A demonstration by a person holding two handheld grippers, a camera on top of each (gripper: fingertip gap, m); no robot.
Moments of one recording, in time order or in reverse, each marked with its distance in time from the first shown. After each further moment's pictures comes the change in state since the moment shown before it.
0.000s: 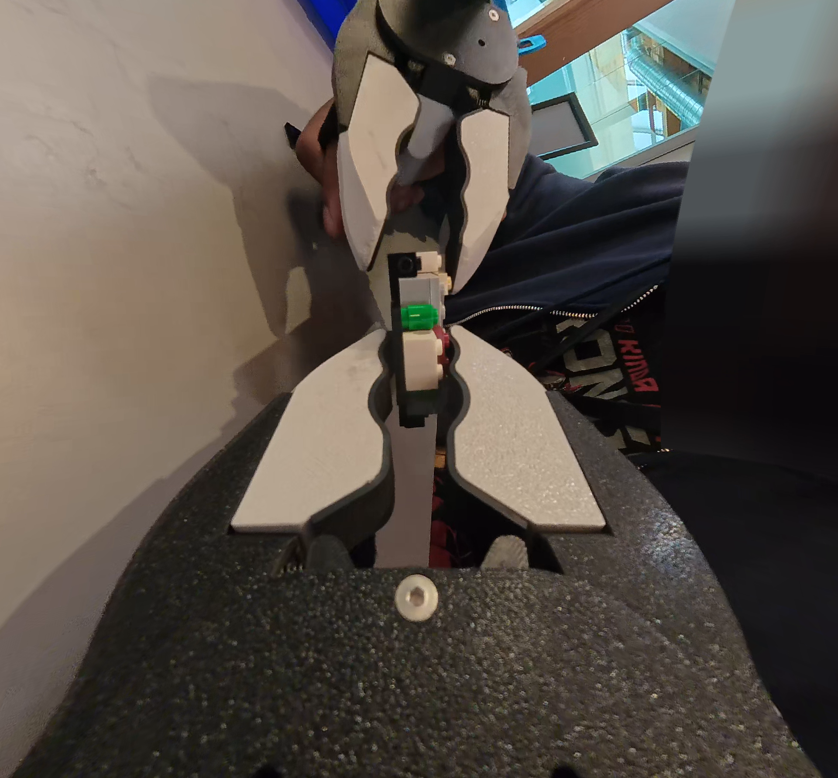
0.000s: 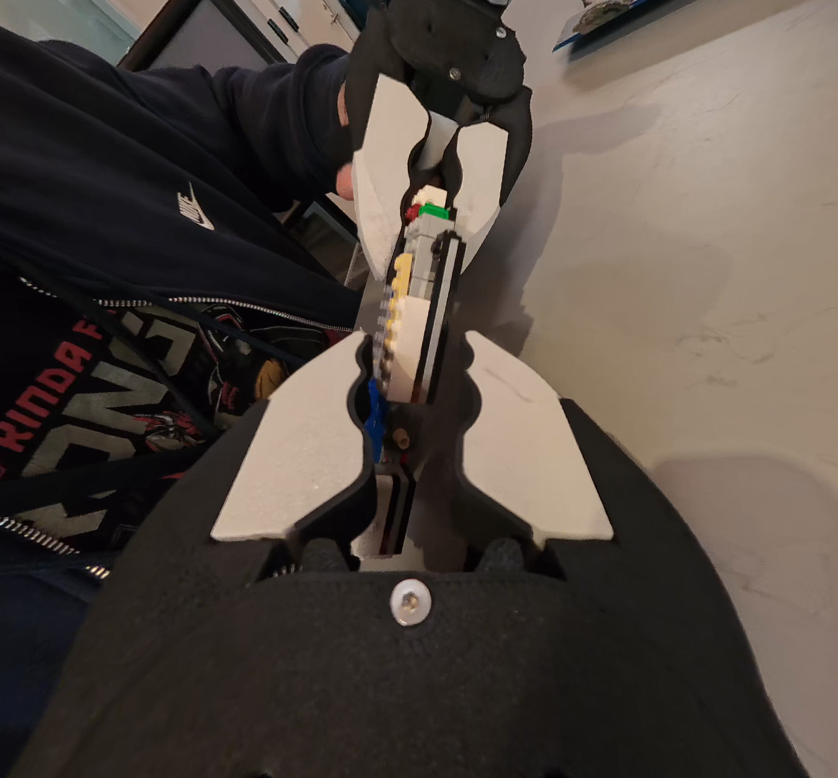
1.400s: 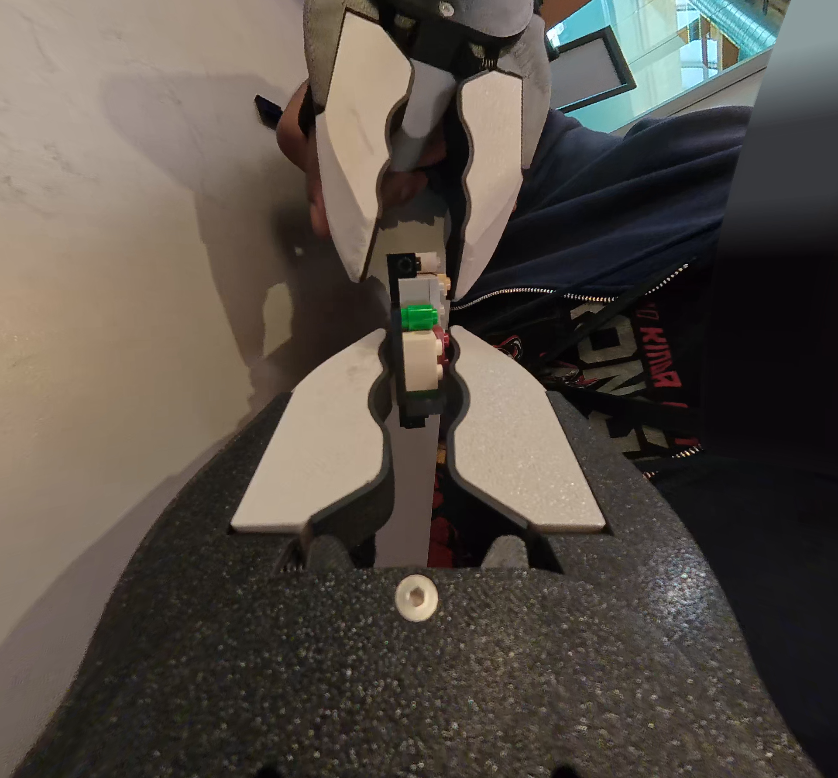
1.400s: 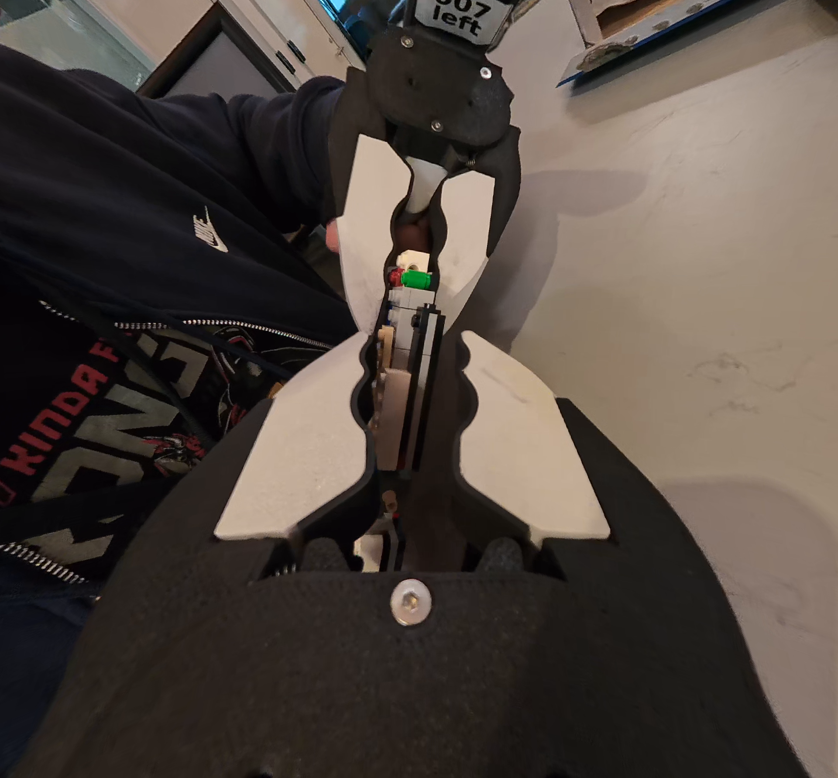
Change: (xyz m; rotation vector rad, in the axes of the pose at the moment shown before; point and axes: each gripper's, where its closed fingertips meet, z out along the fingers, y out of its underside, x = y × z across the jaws) left arm 0.009 0.007 0.017 -0.086 -0.053 0.057; right arm -0.008 -0.009 0.004 0.052 -0.004 -0.010
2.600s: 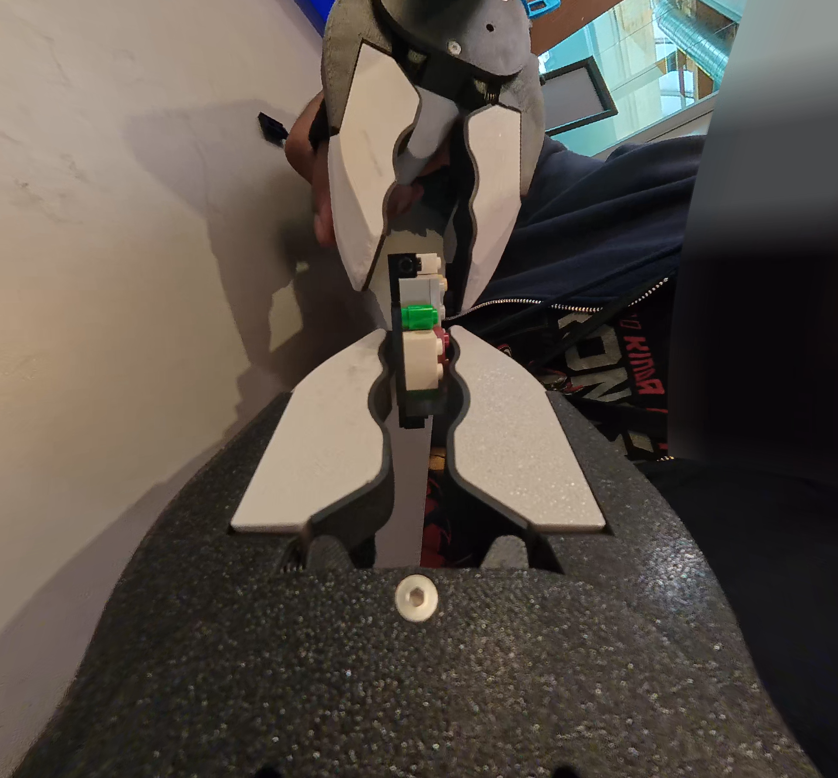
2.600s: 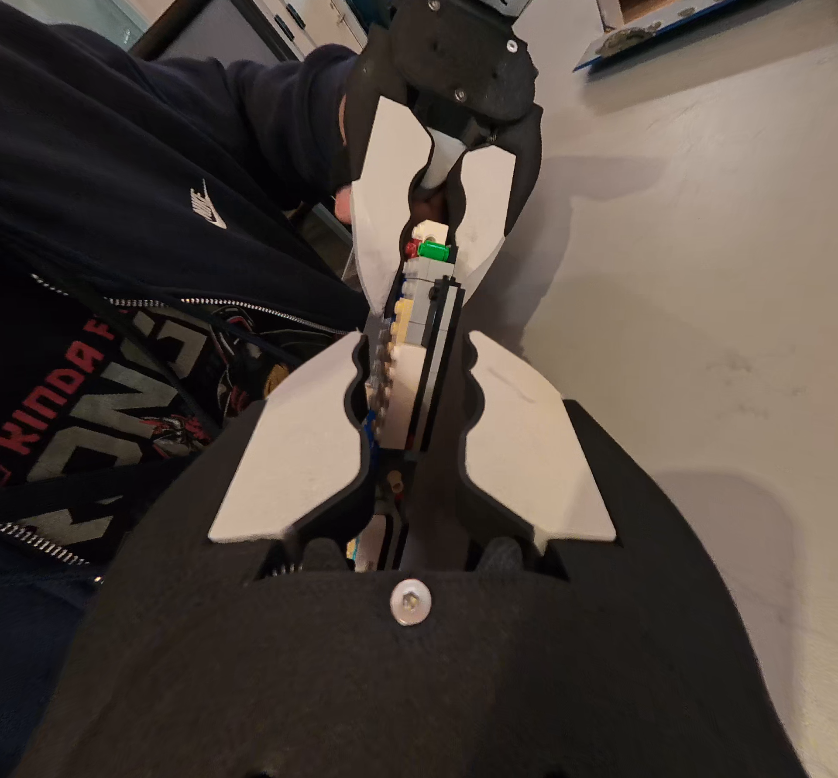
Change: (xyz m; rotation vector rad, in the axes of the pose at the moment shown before) left arm 0.001 -0.005 -0.006 0.038 0.021 -0.021; right arm -0.004 0.005 0.001 -0.046 0.000 -0.041
